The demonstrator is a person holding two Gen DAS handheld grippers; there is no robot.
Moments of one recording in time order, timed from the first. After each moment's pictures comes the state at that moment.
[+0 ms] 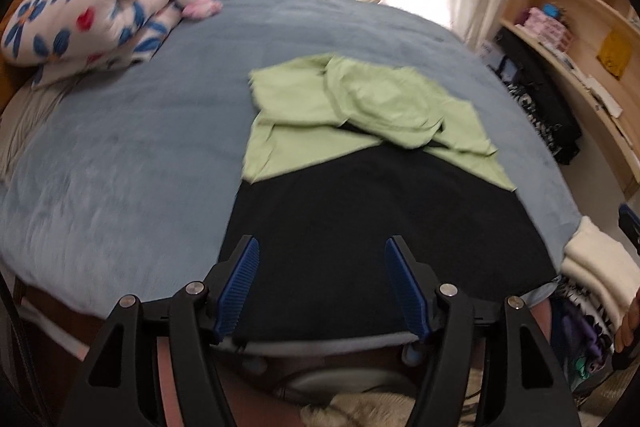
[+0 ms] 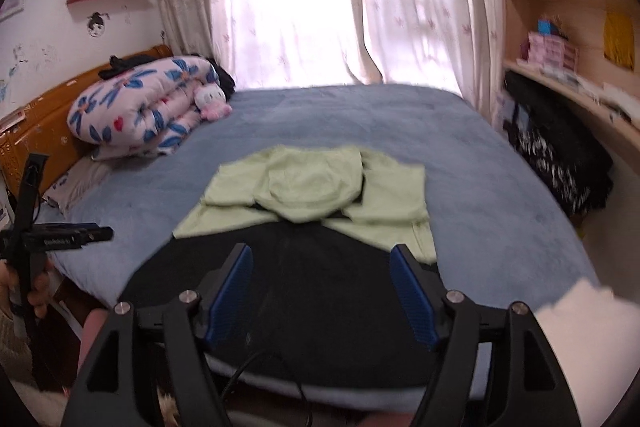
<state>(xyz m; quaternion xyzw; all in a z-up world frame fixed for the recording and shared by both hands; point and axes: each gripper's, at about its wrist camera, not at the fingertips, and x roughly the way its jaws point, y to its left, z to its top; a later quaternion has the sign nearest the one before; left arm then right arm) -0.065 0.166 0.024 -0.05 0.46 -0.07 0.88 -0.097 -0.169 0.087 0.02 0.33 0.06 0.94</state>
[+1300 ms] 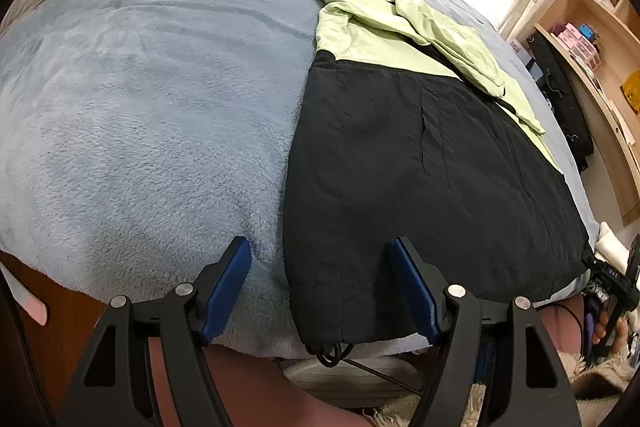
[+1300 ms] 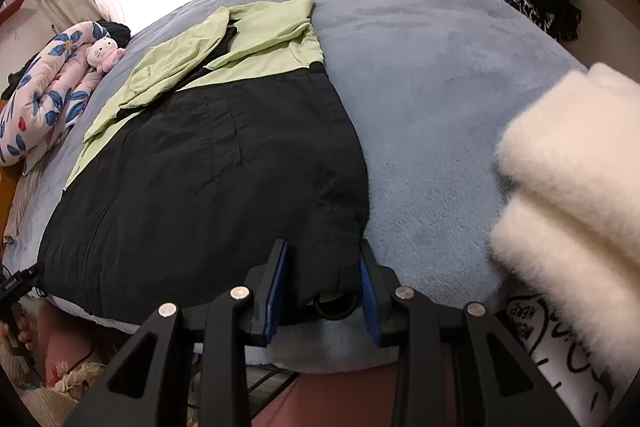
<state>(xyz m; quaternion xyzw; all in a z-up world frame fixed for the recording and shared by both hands) -0.056 0.247 -0.148 -0.14 0.51 -0.08 0.84 -0.063 -0.299 -0.112 0.14 0.49 -0.04 0.86</state>
